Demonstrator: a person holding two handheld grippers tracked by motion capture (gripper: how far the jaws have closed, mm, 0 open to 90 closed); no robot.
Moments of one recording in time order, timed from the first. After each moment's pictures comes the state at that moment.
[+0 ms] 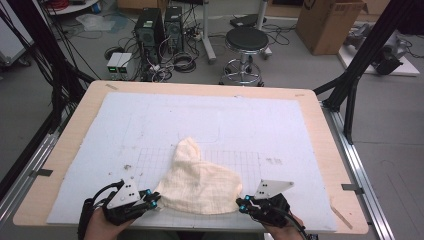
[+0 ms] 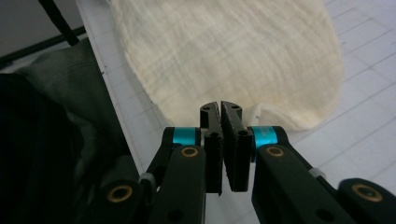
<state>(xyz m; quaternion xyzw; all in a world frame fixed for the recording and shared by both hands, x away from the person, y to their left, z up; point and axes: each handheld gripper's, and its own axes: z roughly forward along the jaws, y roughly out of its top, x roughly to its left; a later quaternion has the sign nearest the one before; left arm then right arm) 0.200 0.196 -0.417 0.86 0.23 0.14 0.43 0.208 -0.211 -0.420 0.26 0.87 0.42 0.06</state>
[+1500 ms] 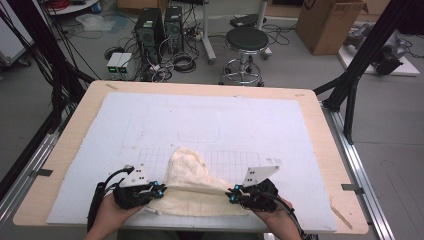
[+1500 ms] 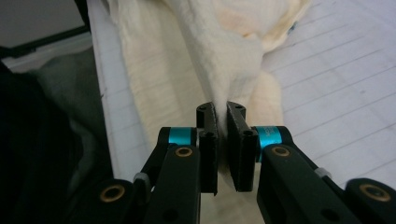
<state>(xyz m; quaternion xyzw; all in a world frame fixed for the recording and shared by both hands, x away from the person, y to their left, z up) 0.238 0.186 -0.422 0.86 0.25 0.09 0.43 0.237 -0.187 -0.412 0.20 0.89 0.41 0.04</state>
